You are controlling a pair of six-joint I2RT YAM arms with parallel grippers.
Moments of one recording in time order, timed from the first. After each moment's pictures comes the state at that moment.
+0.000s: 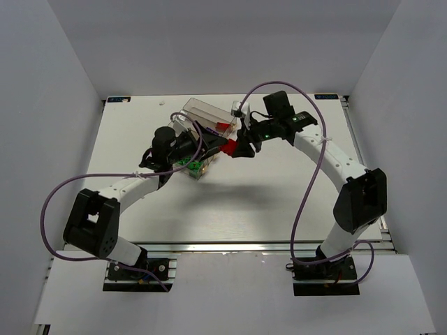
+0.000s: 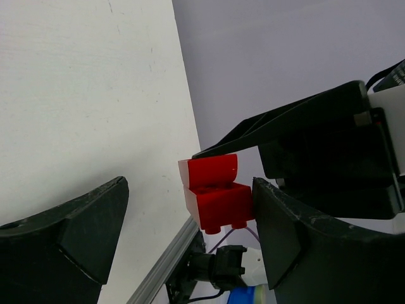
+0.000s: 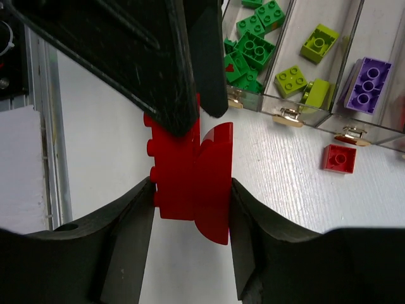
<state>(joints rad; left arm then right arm) -0.41 1.46 0.83 0.46 0.53 -1.10 0.50 1.69 1.55 -0.66 -0.82 -0.51</state>
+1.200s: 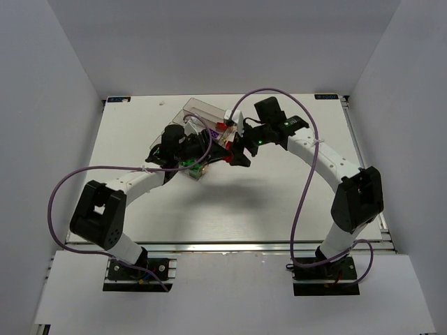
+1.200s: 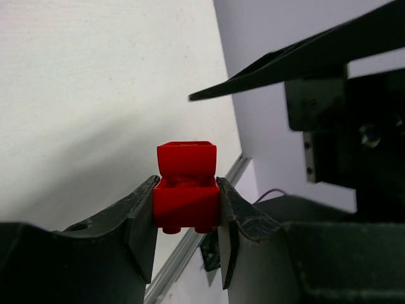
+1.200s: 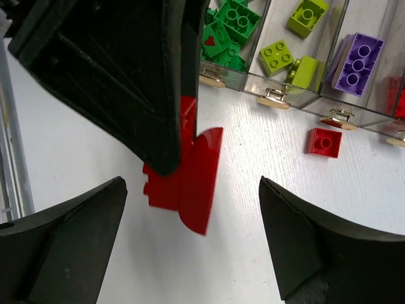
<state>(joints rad) -0.44 1.55 0.91 0.32 0.61 -0.95 0.57 1.71 1.52 -0.64 -0.65 -0.56</state>
